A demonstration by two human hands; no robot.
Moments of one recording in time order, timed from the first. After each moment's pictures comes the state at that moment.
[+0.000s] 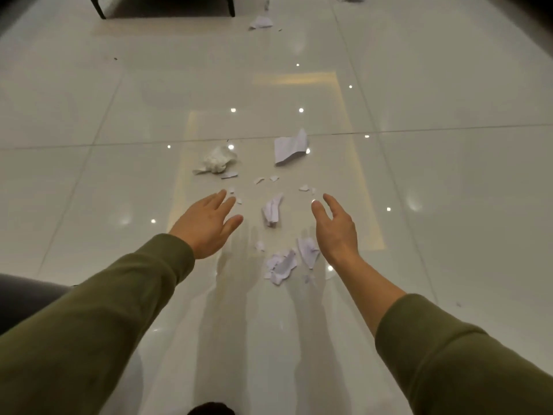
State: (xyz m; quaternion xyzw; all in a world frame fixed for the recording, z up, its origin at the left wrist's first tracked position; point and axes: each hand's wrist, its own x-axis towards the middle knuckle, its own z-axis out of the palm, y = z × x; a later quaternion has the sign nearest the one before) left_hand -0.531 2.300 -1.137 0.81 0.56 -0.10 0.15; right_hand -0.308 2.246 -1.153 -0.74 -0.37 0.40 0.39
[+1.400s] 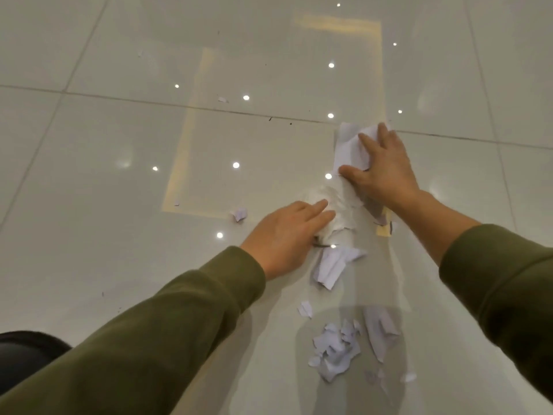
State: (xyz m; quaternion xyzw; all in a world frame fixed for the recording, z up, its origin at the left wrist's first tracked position) left_hand -0.501 2.400 -1.232 0.87 0.42 0.07 0.24; right_hand -0.296 2.488 -1.248 -0.72 -0.67 0.16 0.04
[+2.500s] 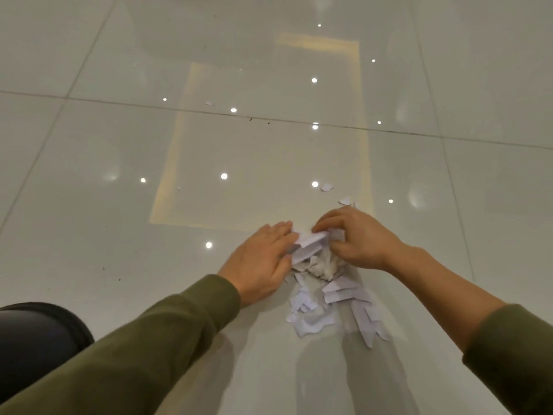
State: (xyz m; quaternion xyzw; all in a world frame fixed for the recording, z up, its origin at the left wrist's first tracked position) left_hand -0.508 2.320 -1.229 0.82 0.47 0.06 0.32; right_hand -0.299 2.350 -1.192 -0.57 -0.76 0.32 -0.02
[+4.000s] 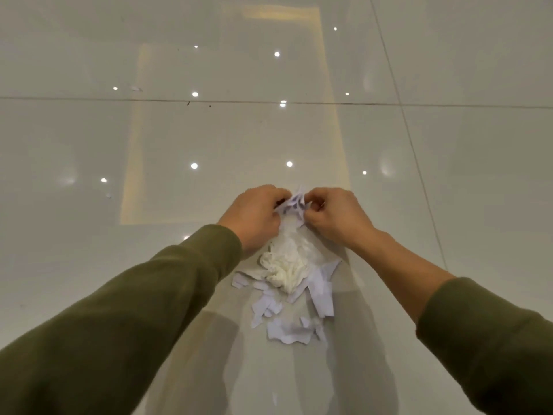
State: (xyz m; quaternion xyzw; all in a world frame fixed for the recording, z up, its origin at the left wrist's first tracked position) left_hand -0.433 2.390 -1.234 0.78 0.49 0.10 0.37; right_hand -0.268 2.362 -1.236 -0.73 -0.59 0.31 0.13
